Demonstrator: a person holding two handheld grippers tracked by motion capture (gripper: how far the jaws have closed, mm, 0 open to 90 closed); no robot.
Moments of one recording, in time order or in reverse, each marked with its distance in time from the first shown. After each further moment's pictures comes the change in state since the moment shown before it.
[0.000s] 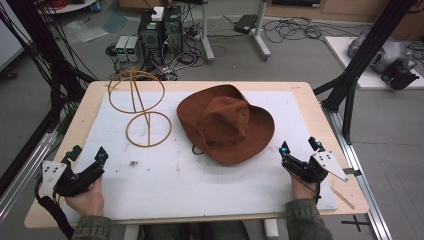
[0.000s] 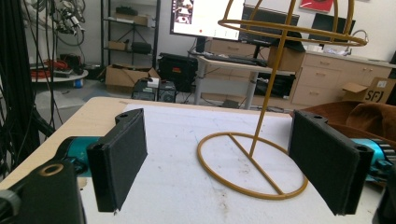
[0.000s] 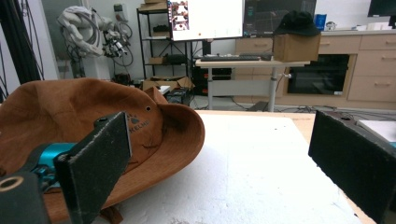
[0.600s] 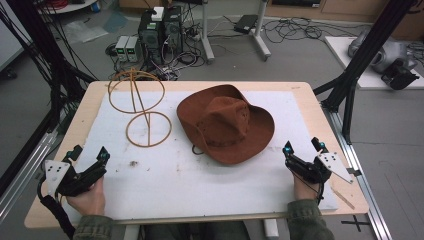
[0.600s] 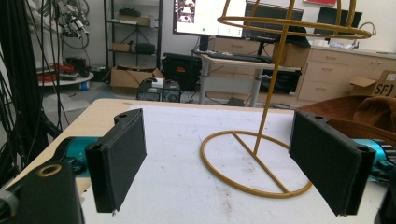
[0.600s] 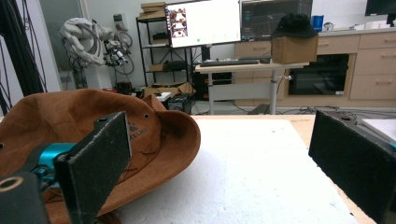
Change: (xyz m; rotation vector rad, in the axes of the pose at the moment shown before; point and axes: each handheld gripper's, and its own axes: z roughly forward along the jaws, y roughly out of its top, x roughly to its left) left arm -0.004 0.000 0.002 0.004 0.016 0.033; right arm -0.007 0.001 -0.004 -0.021 -0.004 0.040
